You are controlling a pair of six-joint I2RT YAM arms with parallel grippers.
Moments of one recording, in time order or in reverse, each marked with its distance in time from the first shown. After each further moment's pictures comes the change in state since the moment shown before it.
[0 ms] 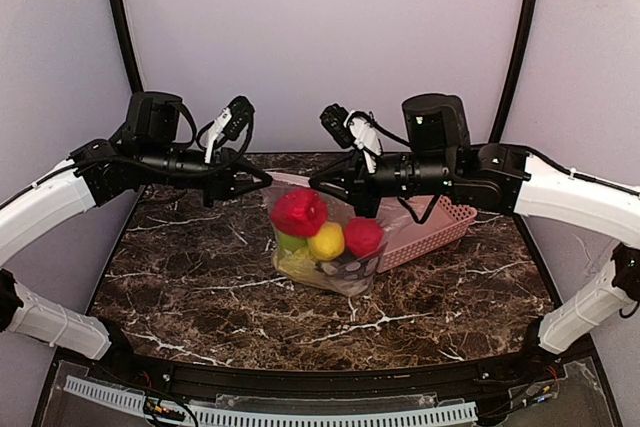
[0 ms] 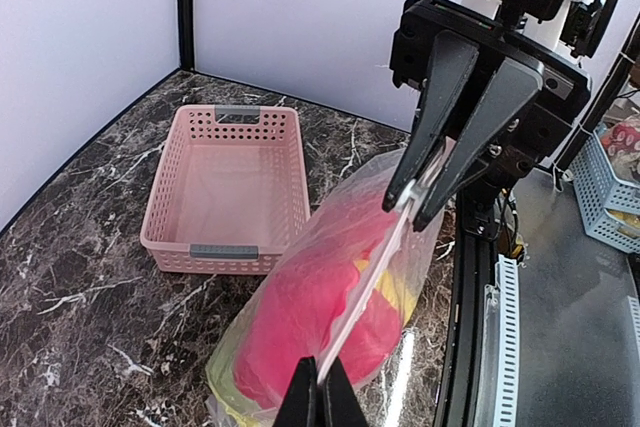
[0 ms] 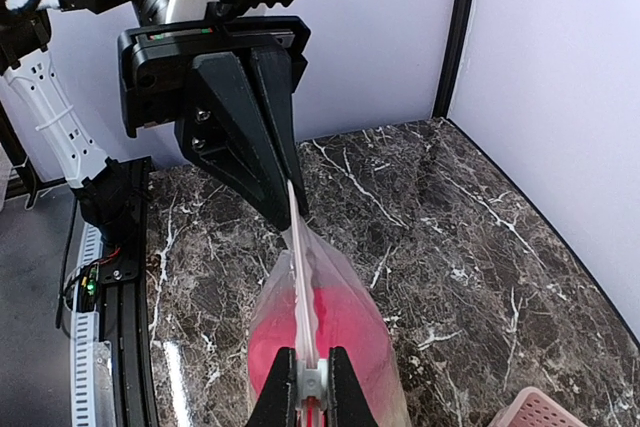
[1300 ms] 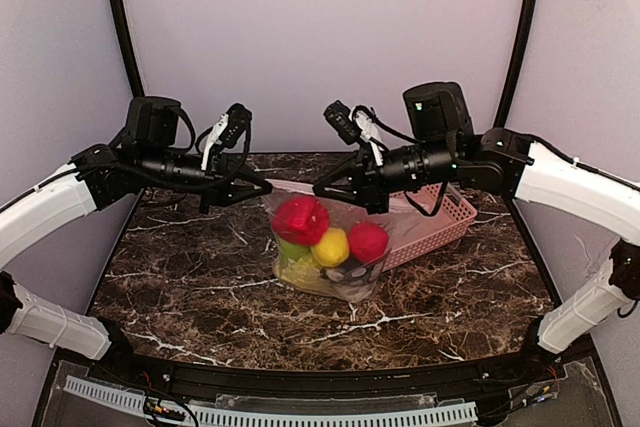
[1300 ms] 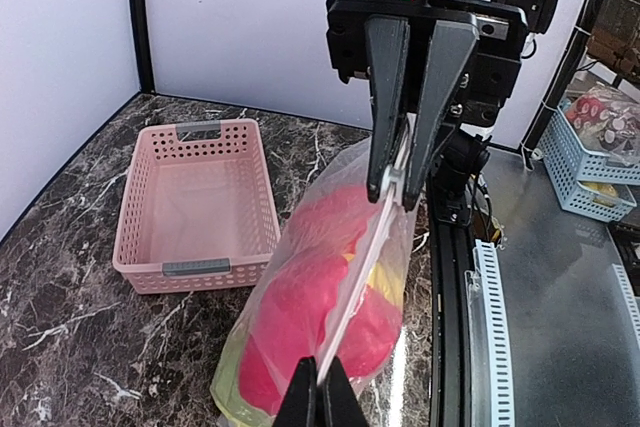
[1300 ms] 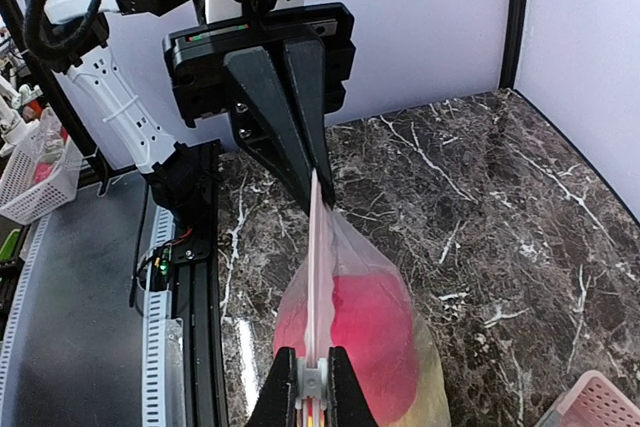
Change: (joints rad) left arm 0.018 -0.010 -0.048 0.043 0.136 0.077; right arm -0.057 0.019 0.079 -0.134 -0.239 0.059
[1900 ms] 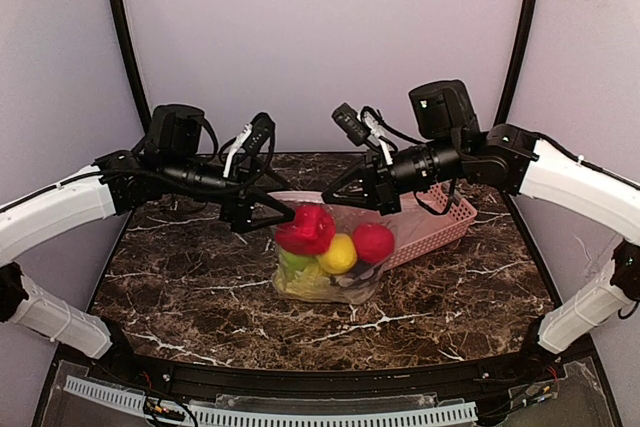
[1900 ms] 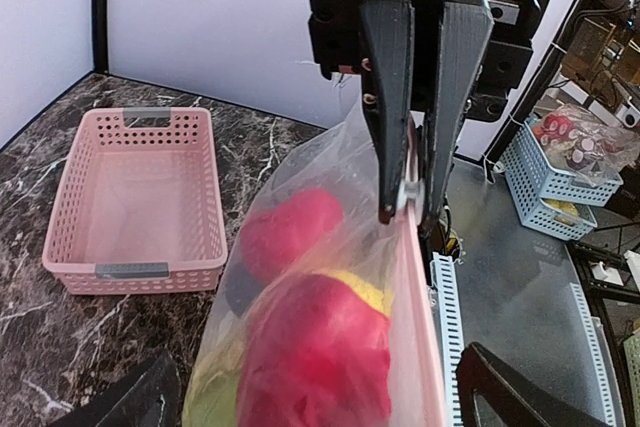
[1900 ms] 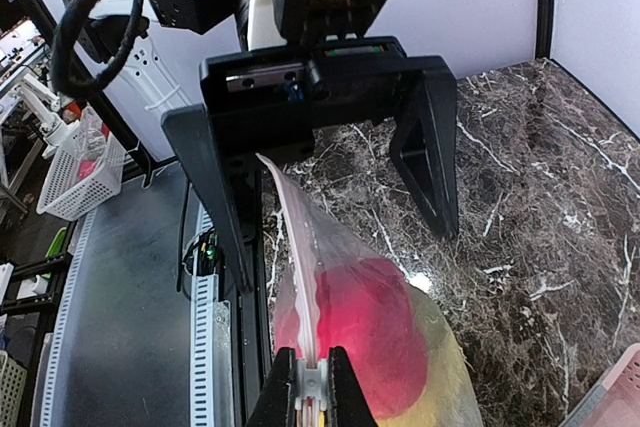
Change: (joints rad) left arm -0.078 0.071 -0.024 0.102 0.046 -0.133; right arm -0.033 -0.011 0.003 -0.066 -0.138 0.065
